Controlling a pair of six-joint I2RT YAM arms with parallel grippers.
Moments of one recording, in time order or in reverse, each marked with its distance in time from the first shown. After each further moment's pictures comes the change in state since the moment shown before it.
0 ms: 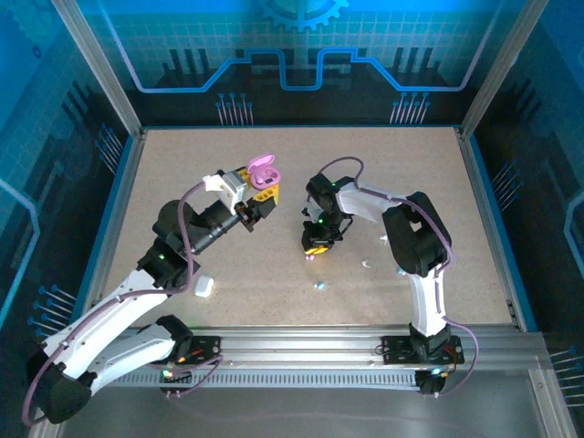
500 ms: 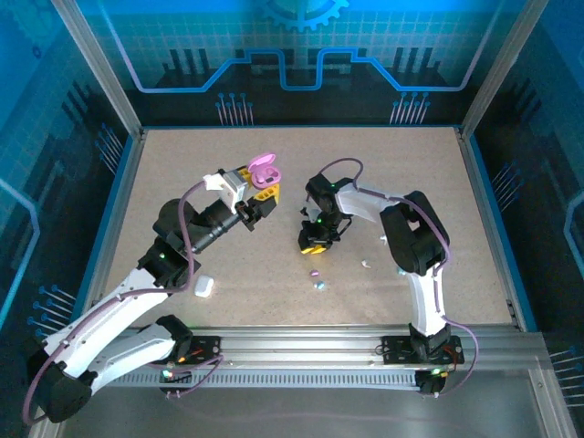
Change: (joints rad) left arm 0.000 0.008 0.007 0.003 0.003 0.000; right arm -0.002 -0.002 -0.011 0.035 -0.013 0.031
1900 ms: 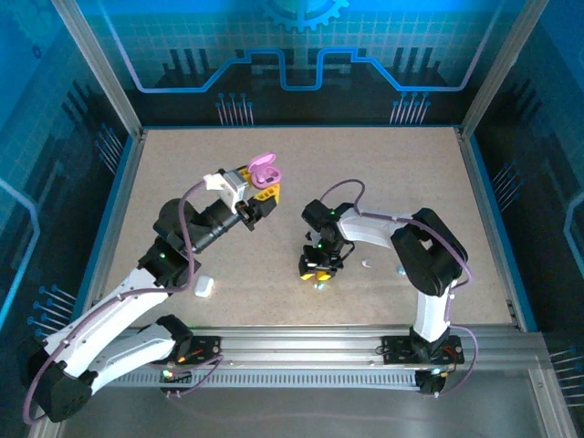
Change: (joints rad) left arm 0.000 0.003 0.000 0.002 0.001 0.000; right arm 0.141 -0.182 -0.269 0.093 0.024 0.269
